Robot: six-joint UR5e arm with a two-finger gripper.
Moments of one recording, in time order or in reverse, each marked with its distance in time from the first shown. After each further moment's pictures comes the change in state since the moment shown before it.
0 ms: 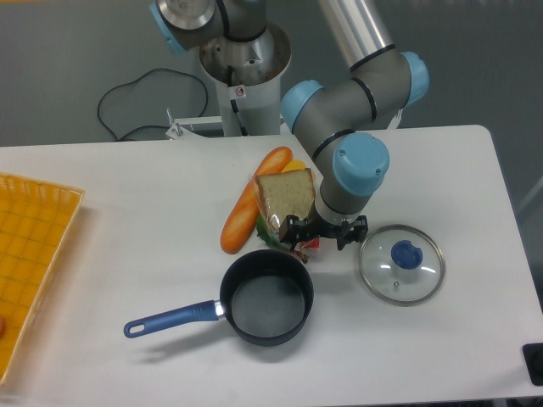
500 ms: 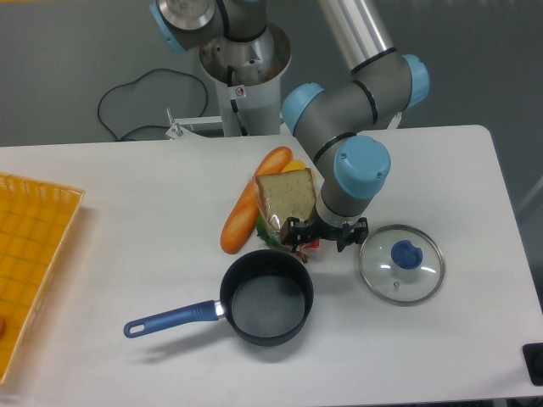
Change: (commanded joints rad) arm 0.000 -0.005 0.000 0.002 -0.002 0.000
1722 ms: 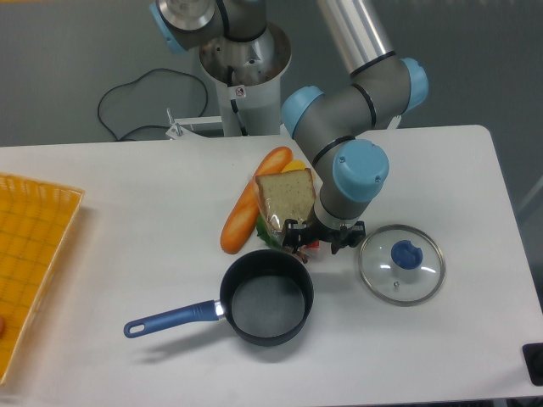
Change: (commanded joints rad) arm -0.006 -0.008 -0.005 0.000 -0.003 0.023
